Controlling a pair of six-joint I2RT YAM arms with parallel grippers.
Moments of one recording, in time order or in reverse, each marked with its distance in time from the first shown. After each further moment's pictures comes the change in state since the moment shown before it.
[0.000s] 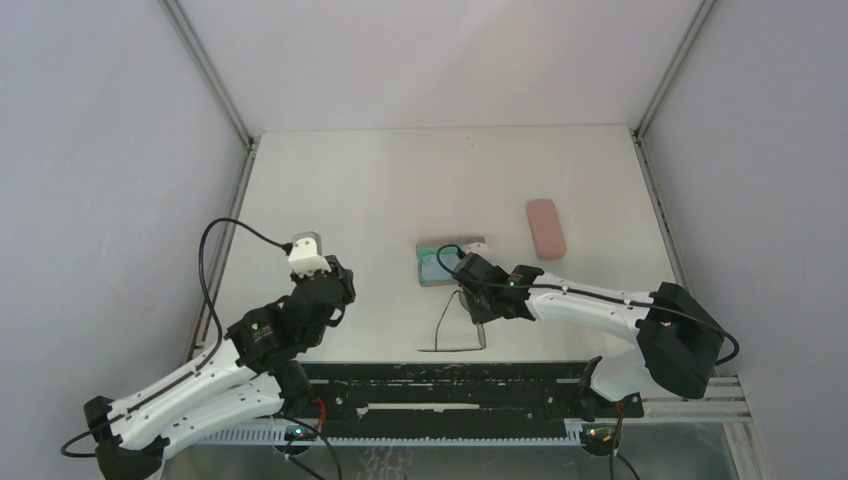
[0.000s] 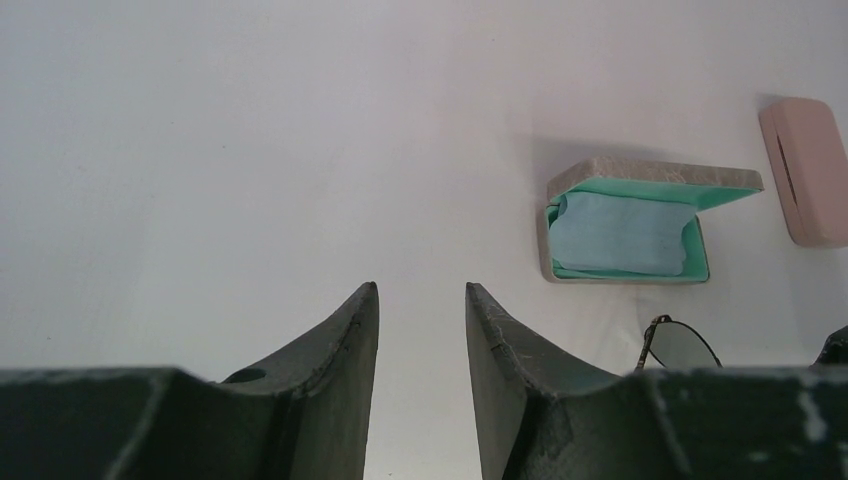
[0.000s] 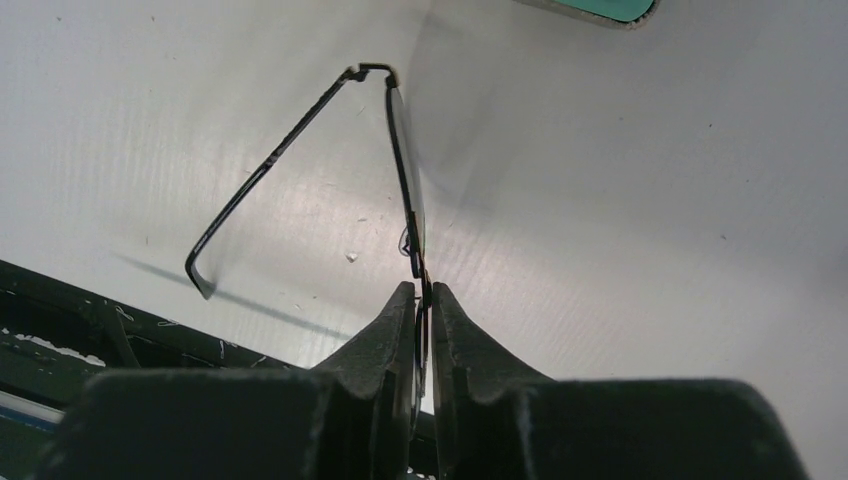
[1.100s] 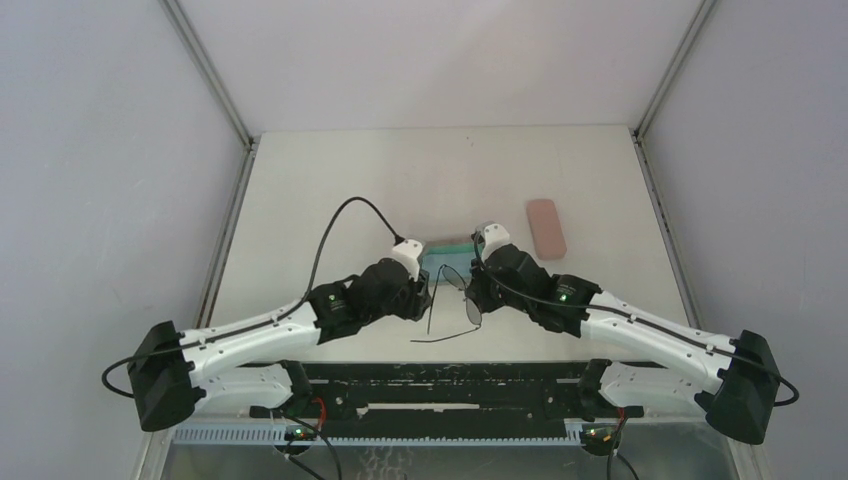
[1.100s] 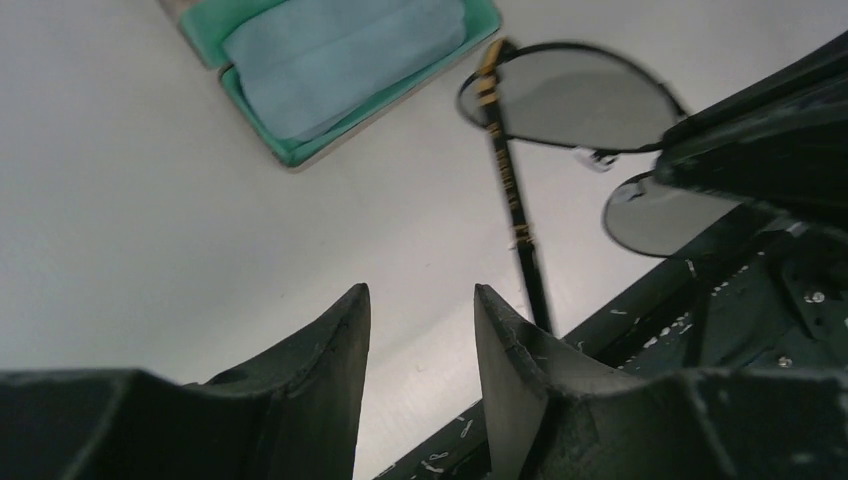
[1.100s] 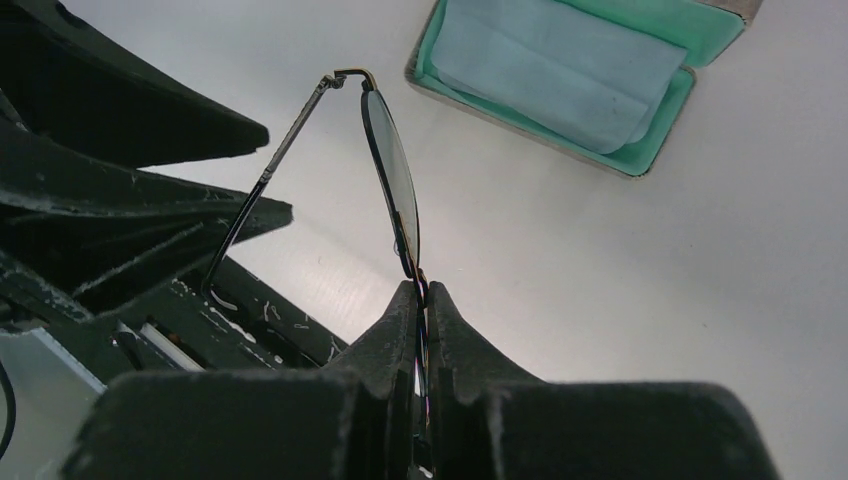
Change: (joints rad) left arm -0.076 0.468 0.053 0.339 0.573 0.275; right arm -0.001 -0.348 -0.047 0.127 -0.035 -0.109
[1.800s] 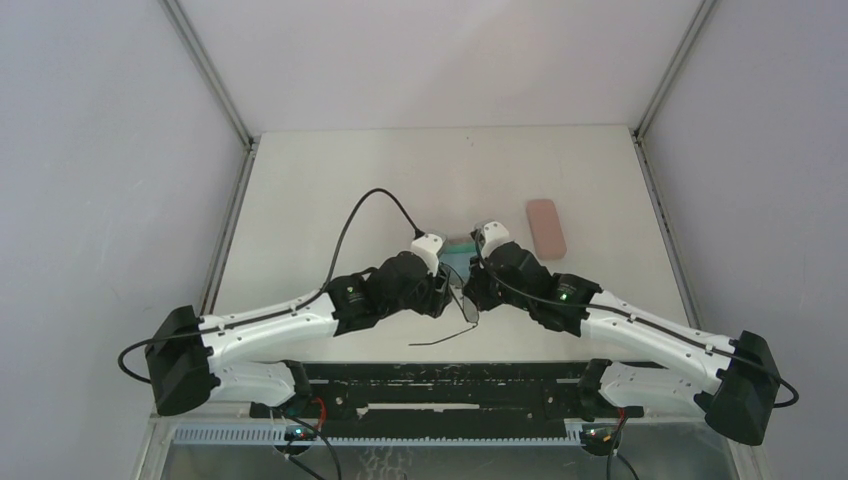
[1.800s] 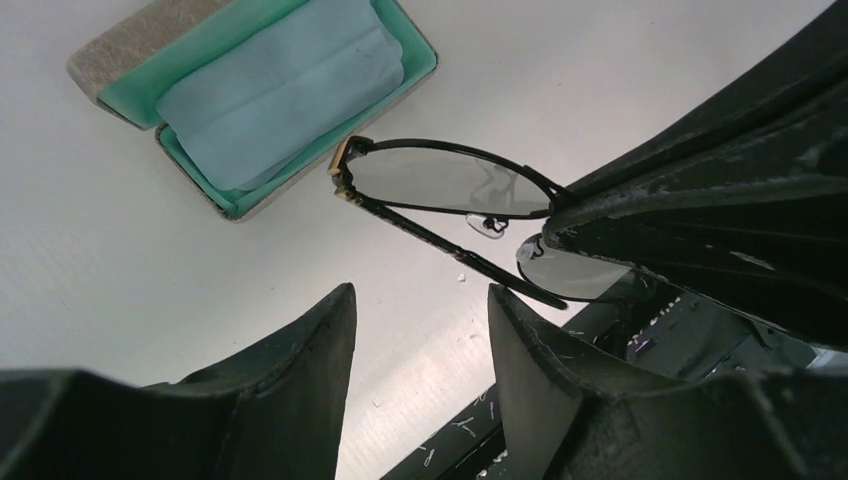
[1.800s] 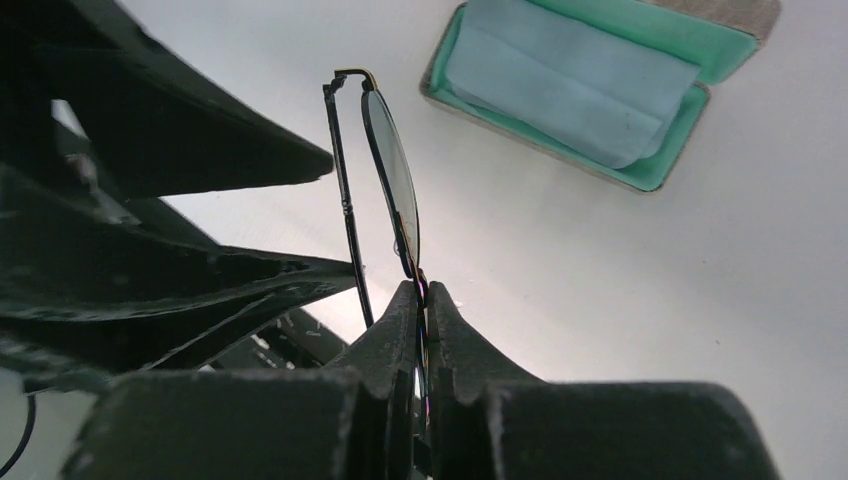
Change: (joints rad) left arm -0.050 0.135 0.126 0.035 0.020 0.008; right arm -0.006 0.000 -0.002 0.047 -0.060 -0.006
